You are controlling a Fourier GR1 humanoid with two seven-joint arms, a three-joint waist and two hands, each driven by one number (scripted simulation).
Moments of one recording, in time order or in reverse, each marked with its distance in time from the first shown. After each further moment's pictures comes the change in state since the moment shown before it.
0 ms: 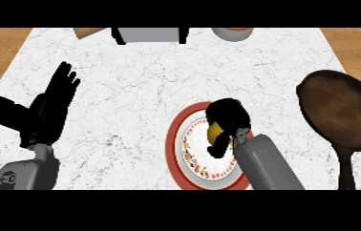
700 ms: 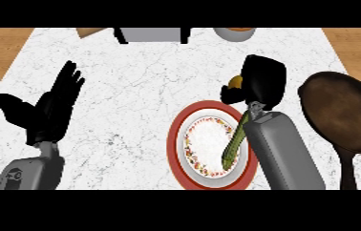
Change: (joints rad) left arm -0.016 -0.013 -0.011 0.018 -0.010 0.001 -0.004; right arm -0.141 -0.010 -0.111 -0.260 0.242 -0.154 0.662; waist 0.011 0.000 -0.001
